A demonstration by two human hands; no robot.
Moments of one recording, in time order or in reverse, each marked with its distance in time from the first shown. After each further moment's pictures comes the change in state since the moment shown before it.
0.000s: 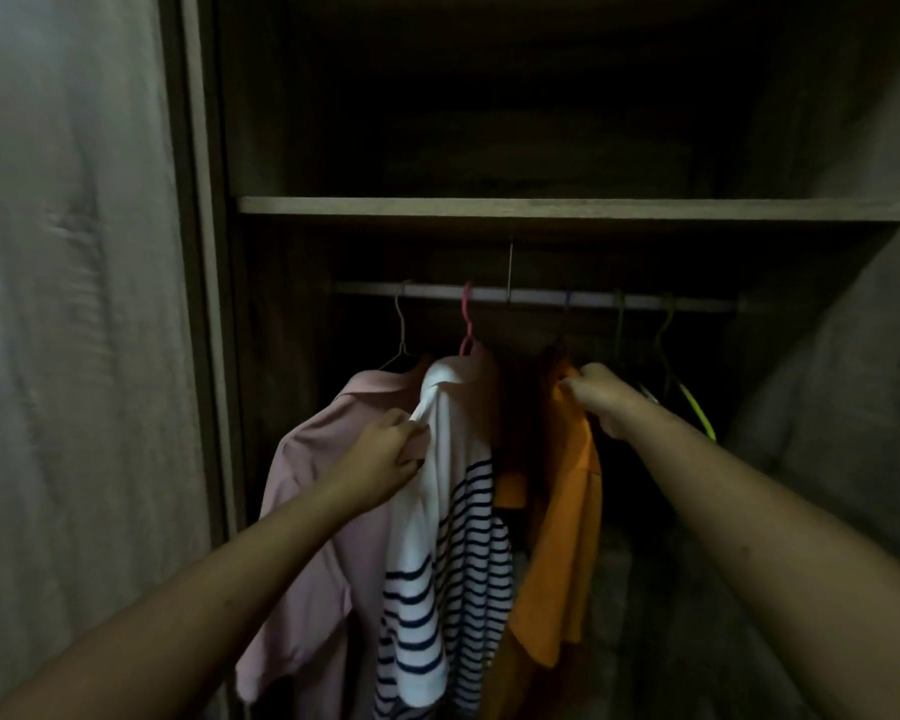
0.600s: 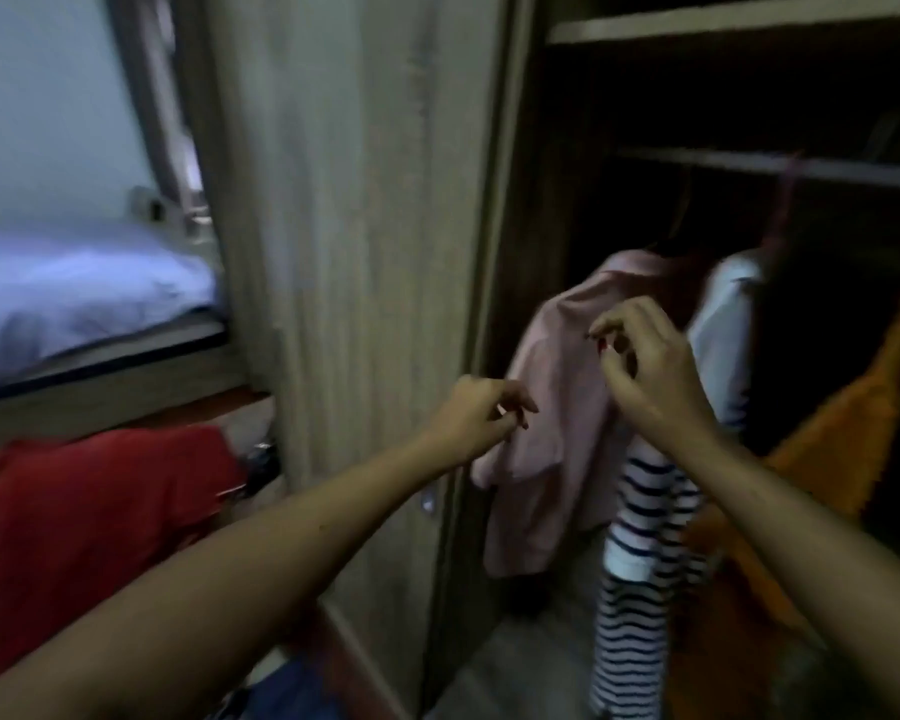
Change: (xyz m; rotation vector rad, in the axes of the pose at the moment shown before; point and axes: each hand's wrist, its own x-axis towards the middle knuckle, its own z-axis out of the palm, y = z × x) left_hand -0.155 0.013 -0.009 -0.218 0.047 -0.423; right_hand -0.114 0.015 0.134 -0.034 -0.089 -1.207
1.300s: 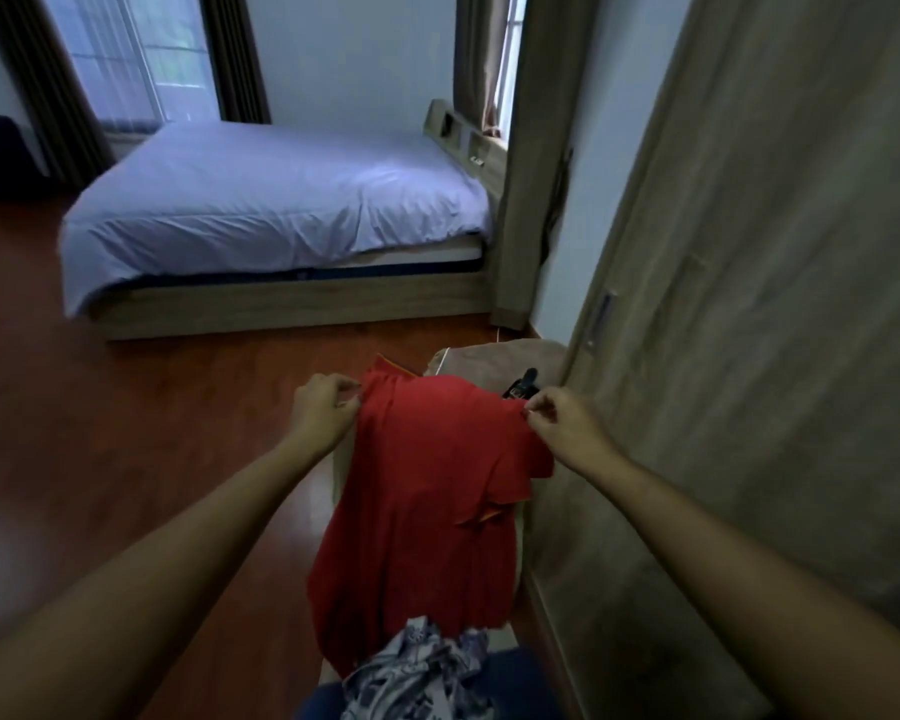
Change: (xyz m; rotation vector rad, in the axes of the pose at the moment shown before) left_hand -0.373 -0.400 -0.270 0.324 0.523 -1.115; right_hand 0.014 -0.290 0.489 0.471 -0.841 0.195
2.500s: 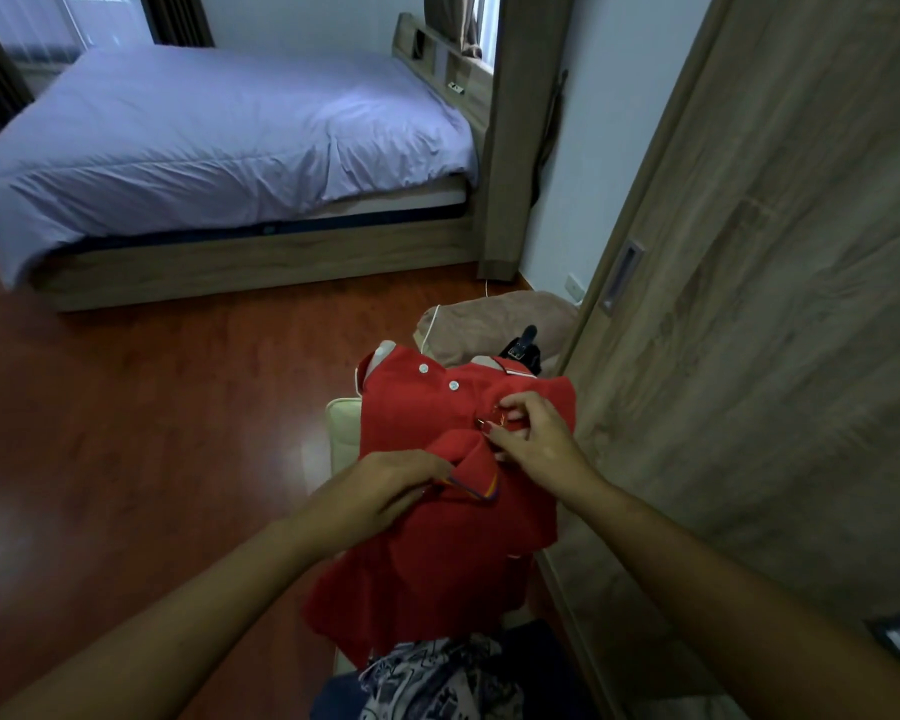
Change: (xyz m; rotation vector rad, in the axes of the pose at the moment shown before) left_hand -0.031 -0.014 0.041 -0.107 -0.423 0.838; right_hand 0.017 0.002 0.086 0.436 -0.043 0.204
